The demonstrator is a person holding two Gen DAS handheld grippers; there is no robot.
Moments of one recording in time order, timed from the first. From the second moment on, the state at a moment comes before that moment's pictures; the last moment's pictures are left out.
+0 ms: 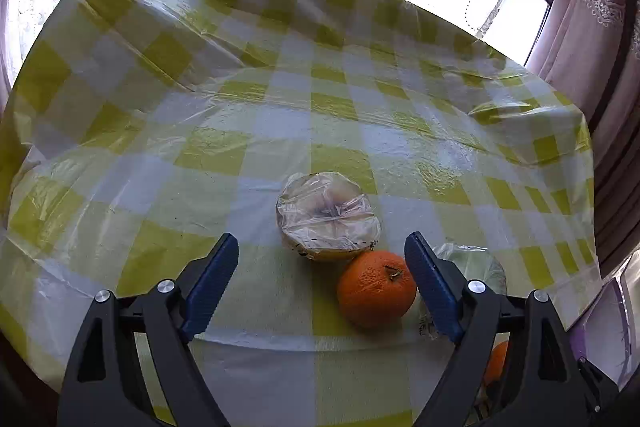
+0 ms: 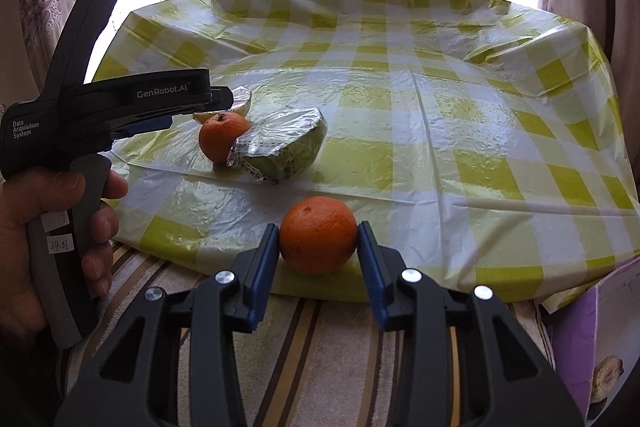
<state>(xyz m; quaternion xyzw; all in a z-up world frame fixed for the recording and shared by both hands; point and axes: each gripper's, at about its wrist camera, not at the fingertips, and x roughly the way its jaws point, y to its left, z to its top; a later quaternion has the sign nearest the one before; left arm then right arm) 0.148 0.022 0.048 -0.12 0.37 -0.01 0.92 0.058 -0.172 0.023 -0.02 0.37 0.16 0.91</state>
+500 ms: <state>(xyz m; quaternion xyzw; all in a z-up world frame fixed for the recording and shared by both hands) 0.186 0.014 0.037 -0.10 0.42 0.02 0.90 0.057 -0.172 0.024 -0.02 0.37 0.16 0.91</state>
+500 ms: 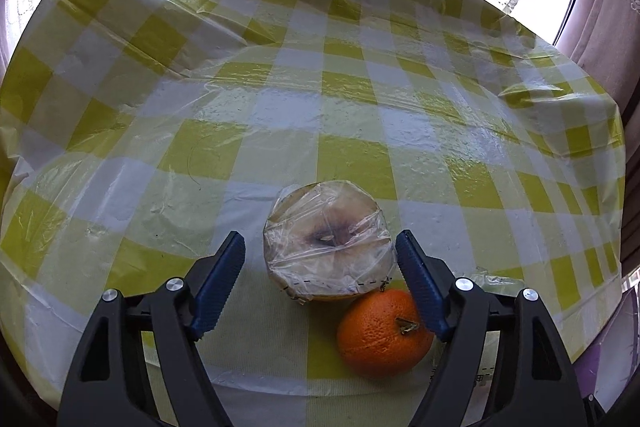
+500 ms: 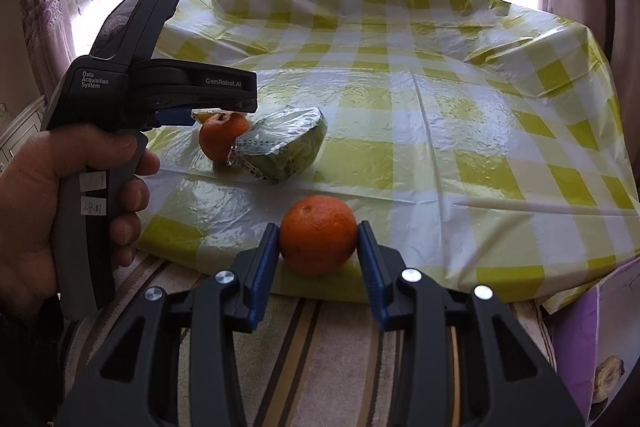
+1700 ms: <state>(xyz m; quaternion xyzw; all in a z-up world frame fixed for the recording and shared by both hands) 0.105 0.049 0.046 -0.14 0.37 0.05 0.92 0.051 -0.175 0.020 -0.01 0.37 0.17 0.91</state>
